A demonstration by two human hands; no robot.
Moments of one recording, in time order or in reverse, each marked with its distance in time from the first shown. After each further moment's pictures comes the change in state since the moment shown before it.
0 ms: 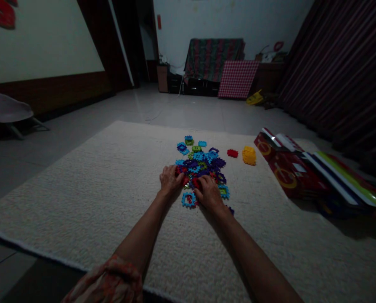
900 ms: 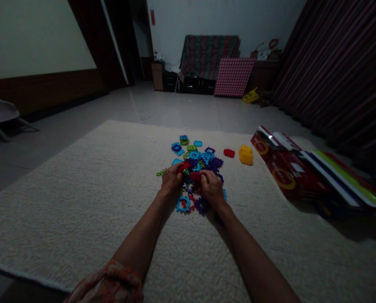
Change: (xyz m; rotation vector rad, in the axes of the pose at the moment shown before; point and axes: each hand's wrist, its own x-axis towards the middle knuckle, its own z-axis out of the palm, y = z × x) left_hand 0.023 0.023 0.016 -0.371 0.005 0.068; right_hand 0.028 0.024 -0.014 0.371 0.258 0.057
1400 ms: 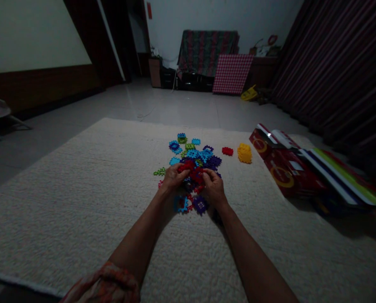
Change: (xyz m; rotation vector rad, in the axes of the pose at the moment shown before) left_hand 0.000 0.027 -0.001 -0.277 -0.132 -0.103; right_hand -0.004 0.001 0.003 0.641 0.028 0.590
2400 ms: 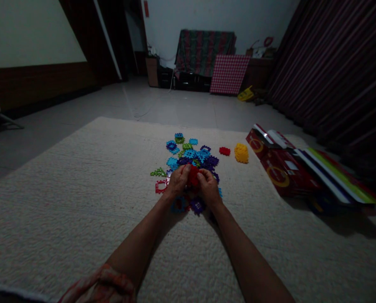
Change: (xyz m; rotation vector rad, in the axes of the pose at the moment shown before) left_hand -0.013 0.011 0.027 -0.154 -0.035 -0.031; right_hand 0.000 0.001 0.007 0.053 0.001 -0.011
